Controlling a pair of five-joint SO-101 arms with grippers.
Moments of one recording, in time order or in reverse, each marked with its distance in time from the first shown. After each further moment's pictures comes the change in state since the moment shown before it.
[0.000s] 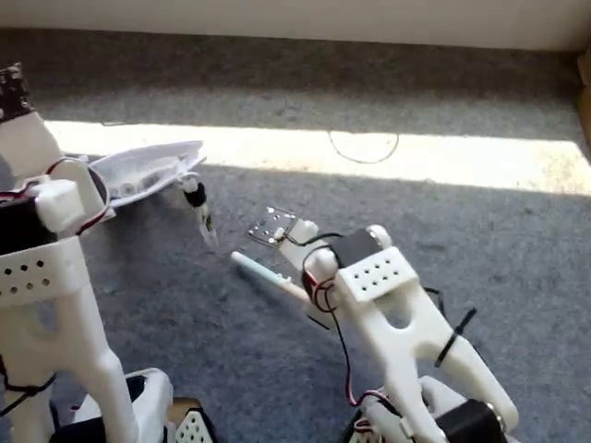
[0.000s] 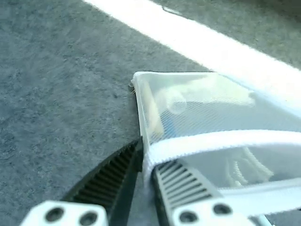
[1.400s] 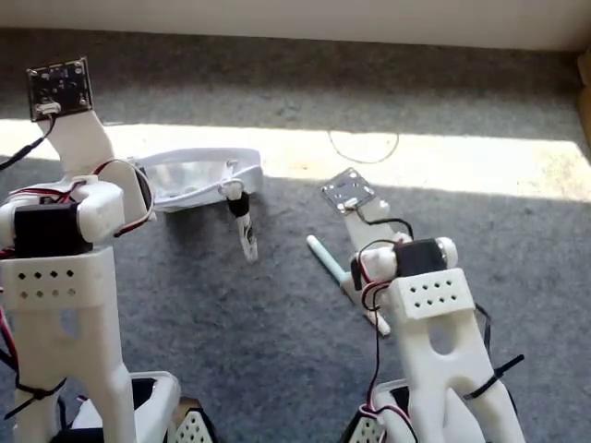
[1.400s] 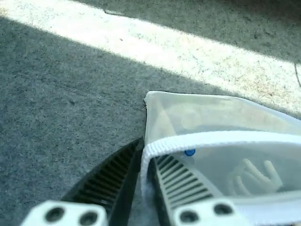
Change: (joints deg) left arm 9.4 -1.0 1.1 -0.3 2.7; right arm 13.4 -11.5 0.3 0.7 -9.3
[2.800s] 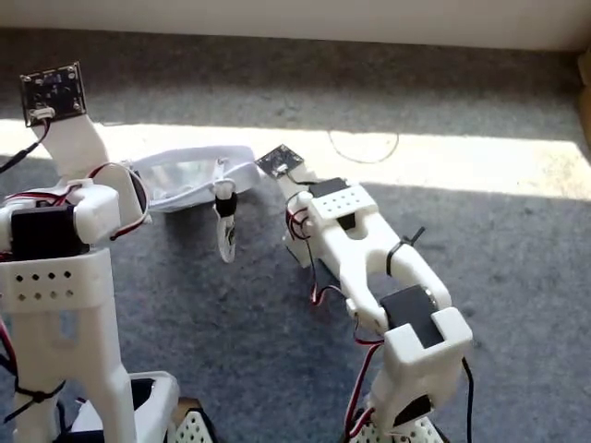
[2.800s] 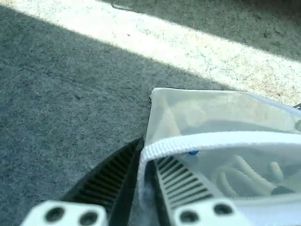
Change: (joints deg) left arm -1.6 -0.1 1.7 0.0 0.0; right arm -8.8 54.0 -27.3 -17.4 -5.7
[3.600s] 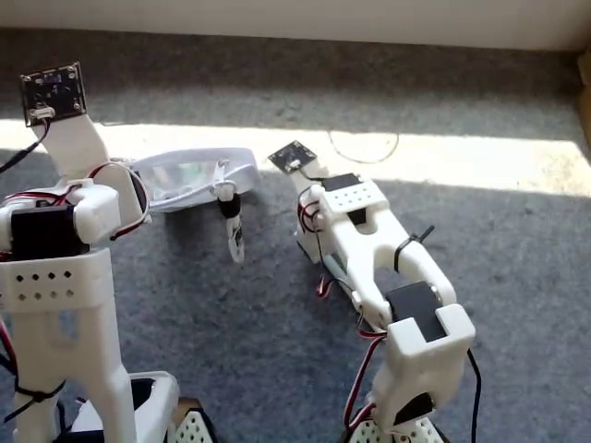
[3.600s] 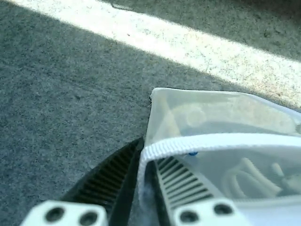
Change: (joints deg) left arm 0.0 0.0 0.1 0.0 0.0; right arm 2.6 0.4 -1.0 1.1 2.1
